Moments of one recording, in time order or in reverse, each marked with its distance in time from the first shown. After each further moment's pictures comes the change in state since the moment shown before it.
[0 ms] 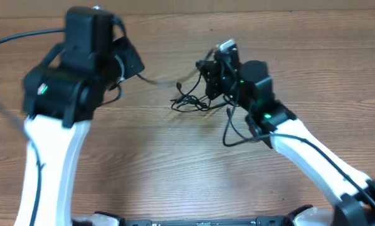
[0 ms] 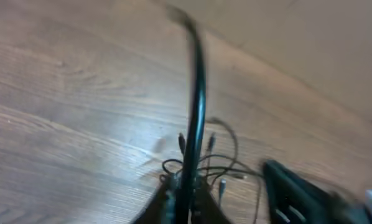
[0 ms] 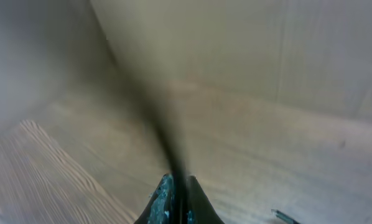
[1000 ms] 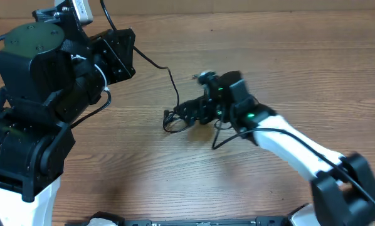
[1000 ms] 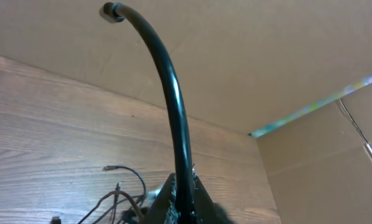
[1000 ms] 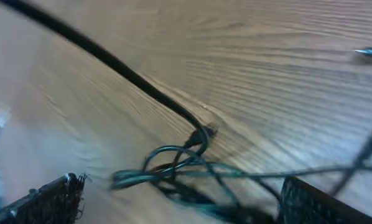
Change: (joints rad) left arm -0.002 -0.214 0.002 0.256 0.201 0.030; right arm 0.076 0.175 0.002 -0.285 -0.175 0.122
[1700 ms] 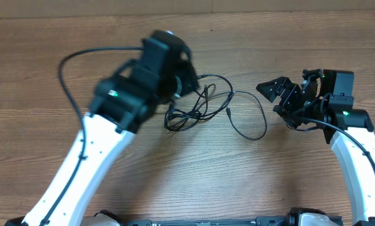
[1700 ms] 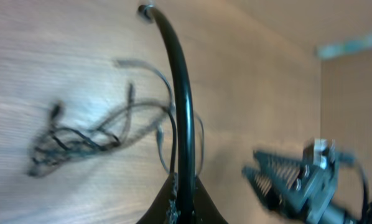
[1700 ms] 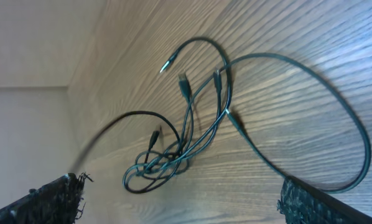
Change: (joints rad) left arm -0.233 0.179 -0.259 0.002 -0.071 -0.183; right arm -0.647 -0.333 0.001 -0.591 -0.217 0.342
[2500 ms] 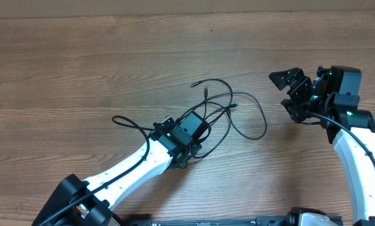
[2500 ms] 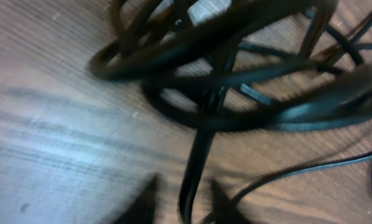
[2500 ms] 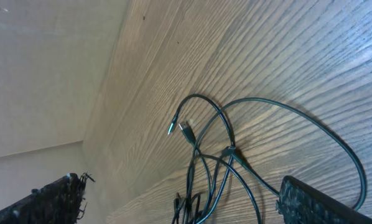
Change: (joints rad) left arm -0.235 0.057 -0.840 0.389 -0.138 -0.505; right arm -0.035 0.000 0.000 0.107 0.108 0.220
